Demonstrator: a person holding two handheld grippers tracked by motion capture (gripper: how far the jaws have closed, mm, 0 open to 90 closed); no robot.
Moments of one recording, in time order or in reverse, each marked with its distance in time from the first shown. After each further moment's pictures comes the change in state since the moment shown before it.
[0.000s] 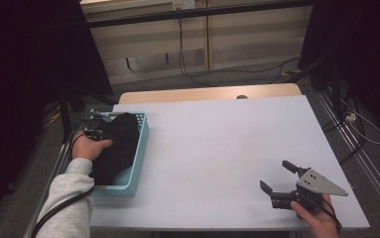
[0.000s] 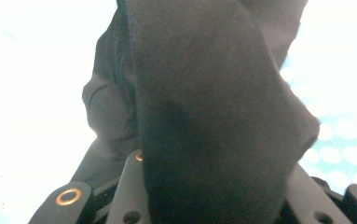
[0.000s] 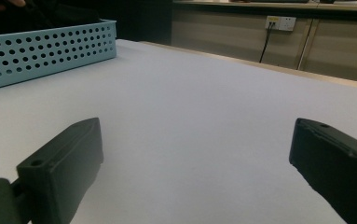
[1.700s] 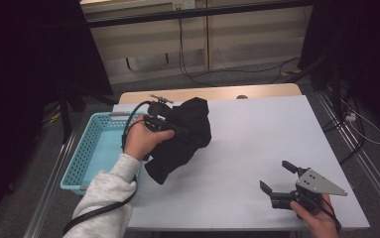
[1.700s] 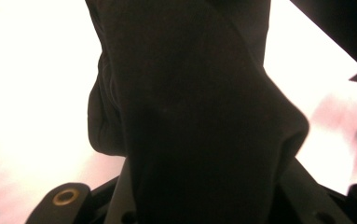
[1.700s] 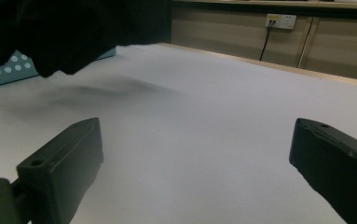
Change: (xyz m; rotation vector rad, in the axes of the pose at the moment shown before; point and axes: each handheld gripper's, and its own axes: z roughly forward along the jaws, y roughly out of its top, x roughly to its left) left arm -0.204 0.037 -0.008 -0.106 -0.389 0.318; right arm 0.000 -0.001 0.001 0.008 0.000 0.000
